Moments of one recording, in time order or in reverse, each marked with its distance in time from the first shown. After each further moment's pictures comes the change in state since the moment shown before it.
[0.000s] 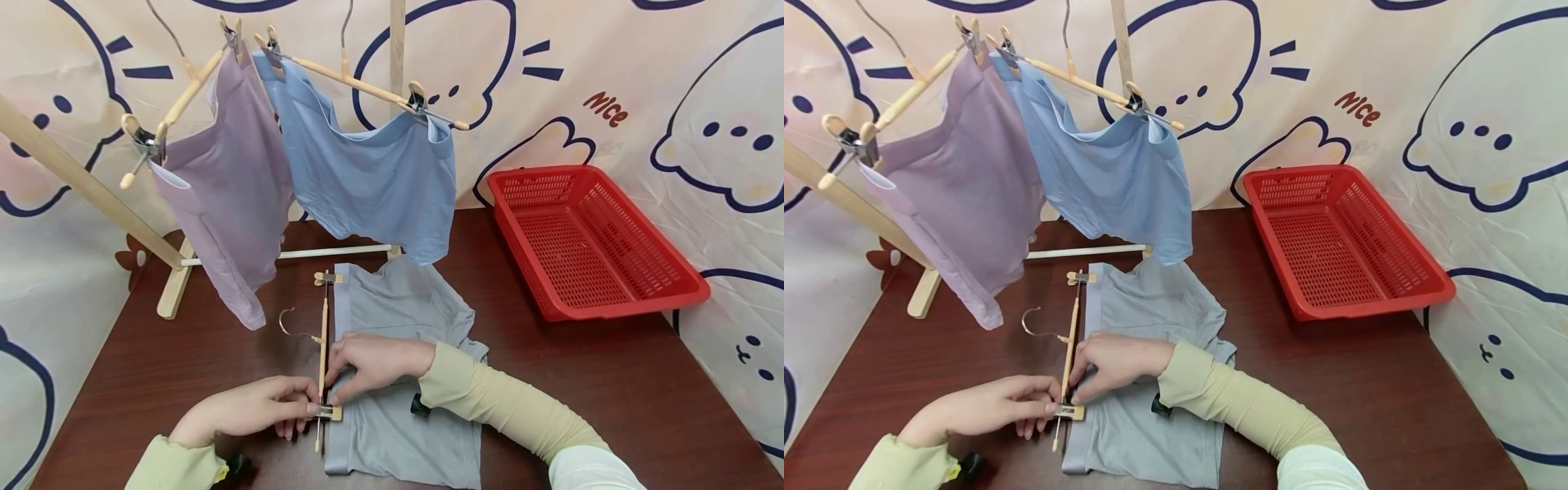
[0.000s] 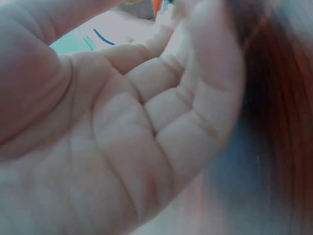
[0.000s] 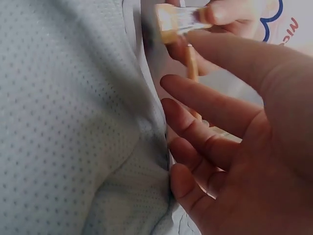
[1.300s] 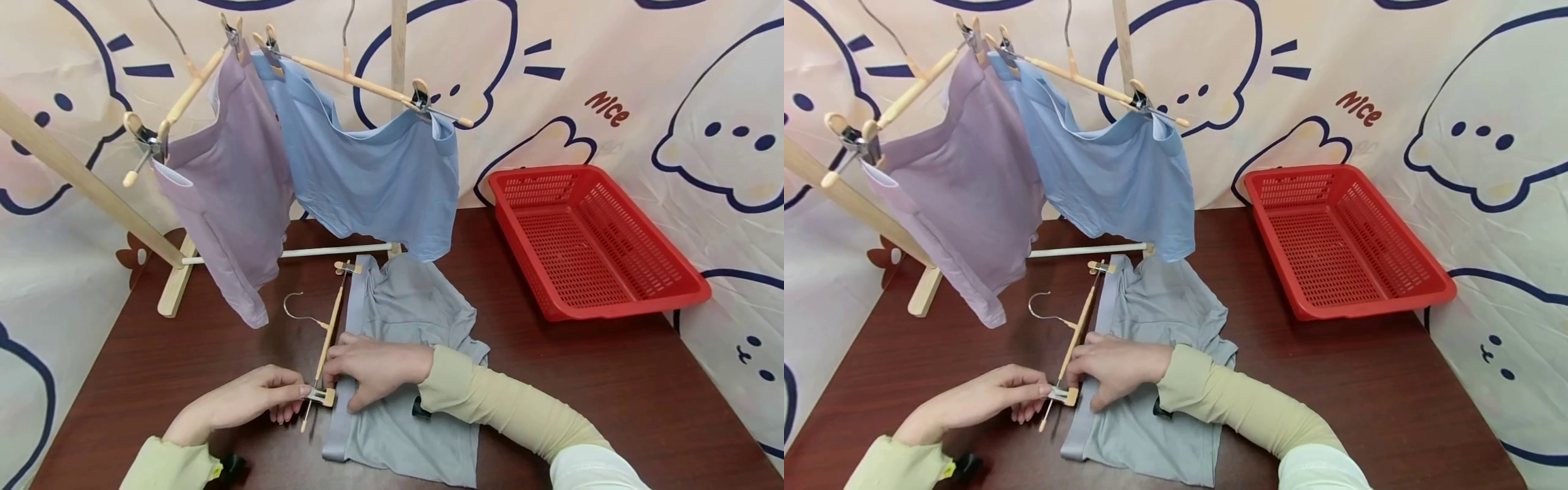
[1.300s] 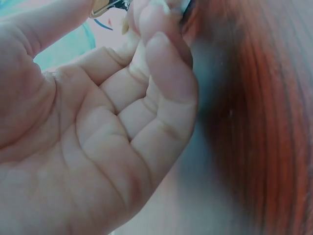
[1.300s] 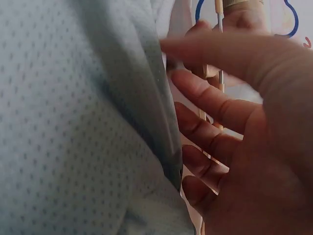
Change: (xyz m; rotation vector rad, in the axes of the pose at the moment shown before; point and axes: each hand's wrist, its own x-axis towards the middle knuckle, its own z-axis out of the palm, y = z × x) left_hand -0.004 -0.006 -0.007 0.090 0.160 -0.001; right_hand 0.000 -0.007 0.009 -0.234 -0.054 0.046
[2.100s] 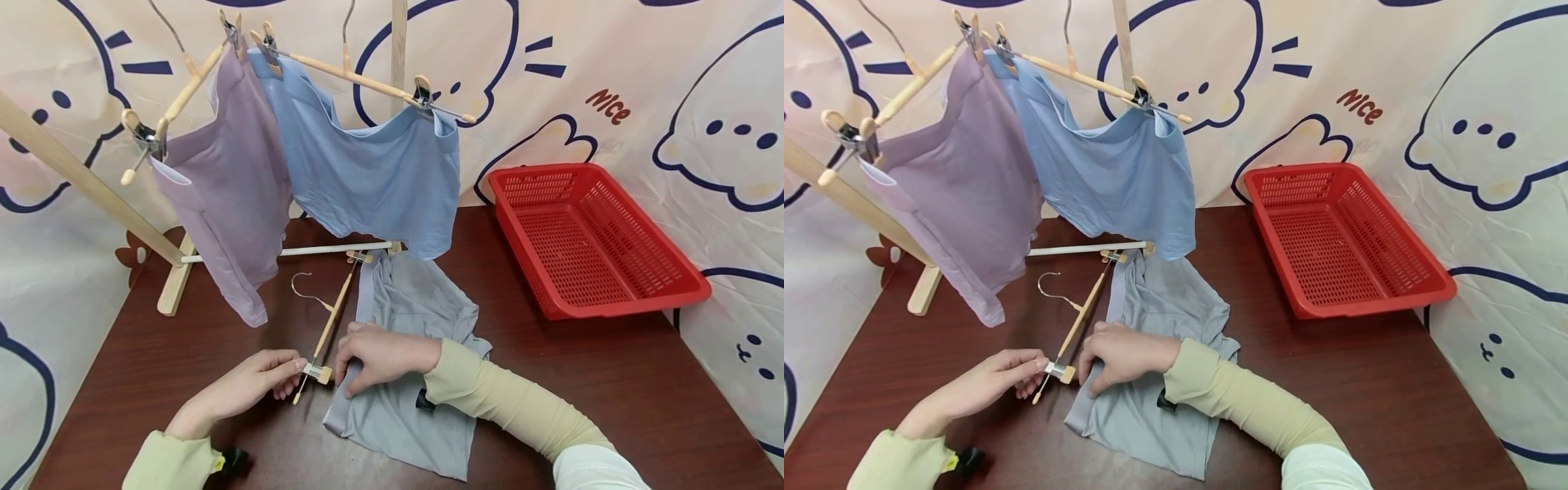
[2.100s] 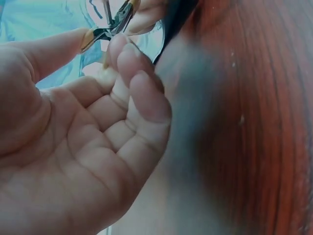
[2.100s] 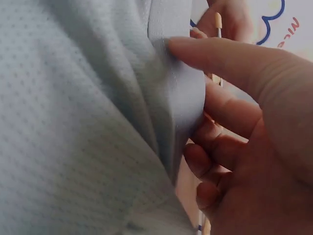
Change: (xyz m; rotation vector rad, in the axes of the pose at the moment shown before) left_hand 0.003 0.000 -0.004 0.019 0.188 0.039; right_hand -0.007 0.012 -0.007 0.136 0.087 0.021
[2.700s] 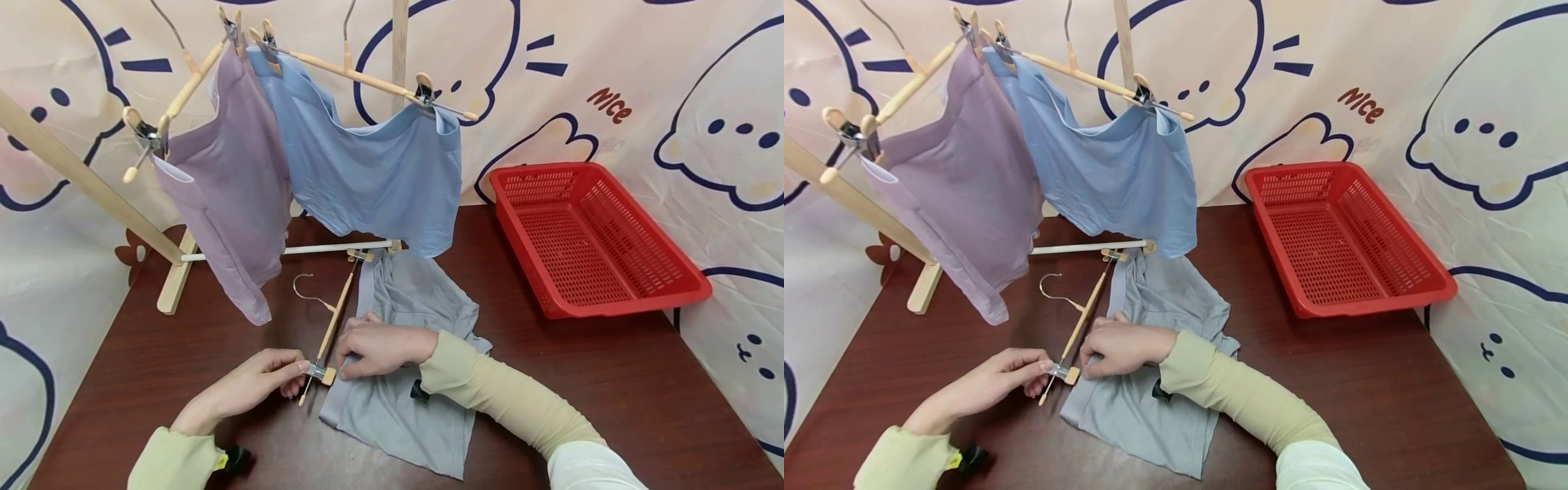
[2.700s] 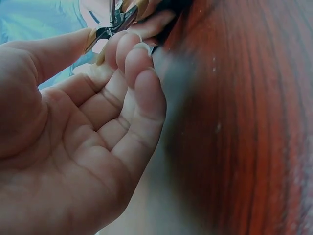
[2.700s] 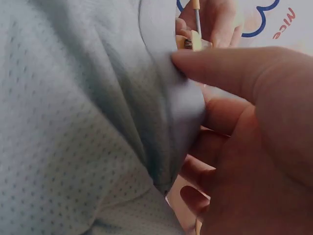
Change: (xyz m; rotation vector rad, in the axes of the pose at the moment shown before) left_hand 0.005 -0.005 0.004 0.029 0.013 0.049; right_hand 0.005 0.001 -0.010 -0.018 -0.079 0.095
